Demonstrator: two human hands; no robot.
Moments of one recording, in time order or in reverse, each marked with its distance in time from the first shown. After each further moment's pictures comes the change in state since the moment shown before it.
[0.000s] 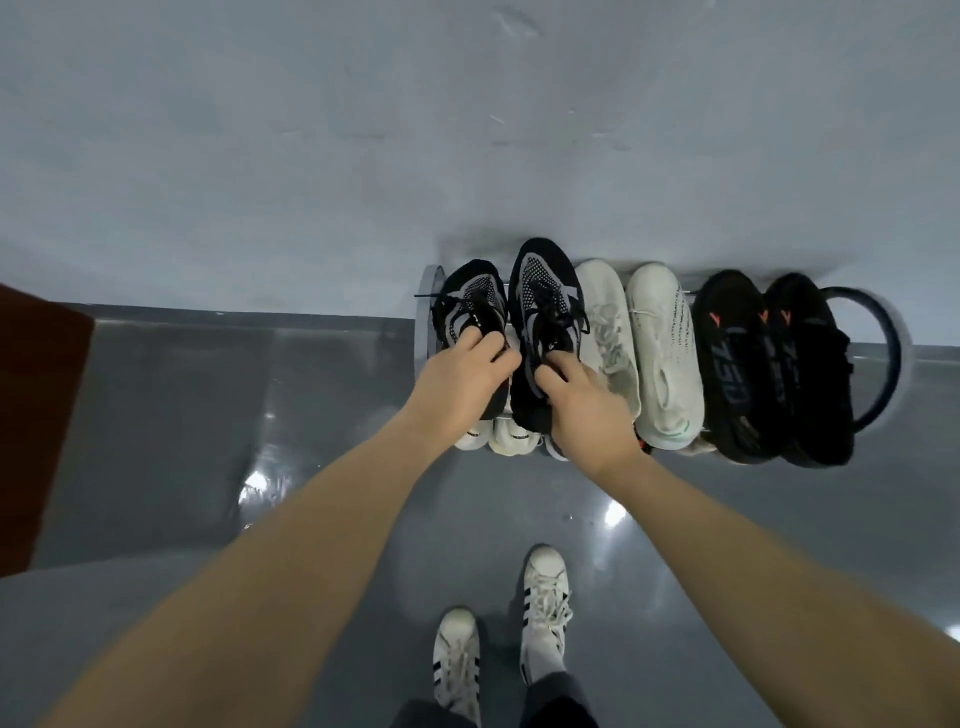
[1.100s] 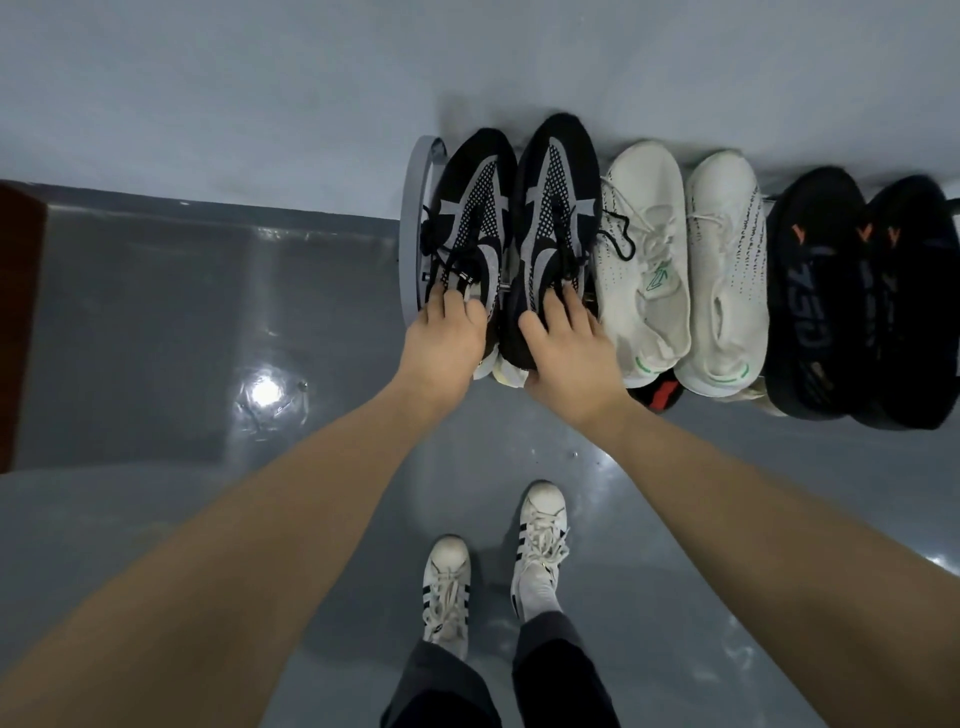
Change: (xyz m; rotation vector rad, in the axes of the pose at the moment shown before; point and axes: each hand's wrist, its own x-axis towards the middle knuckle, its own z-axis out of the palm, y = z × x) left_hand -0.020 -0.009 0.127 0.221 -0.184 -0.365; right_hand 0.027 0.021 0.105 -0.186 0.074 -0.153
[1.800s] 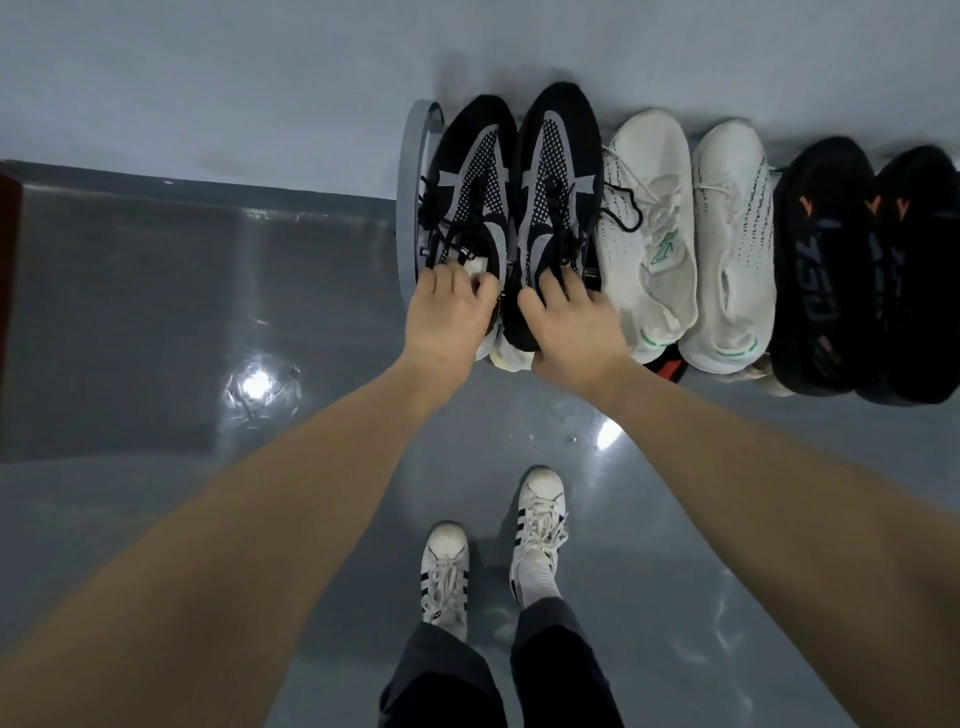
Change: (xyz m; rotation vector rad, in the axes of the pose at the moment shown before) left_hand 0.004 0.006 0.011 0.256 -0.034 0.029; right_hand 0.007 0.004 0.000 -0.179 -0.095 -0.073
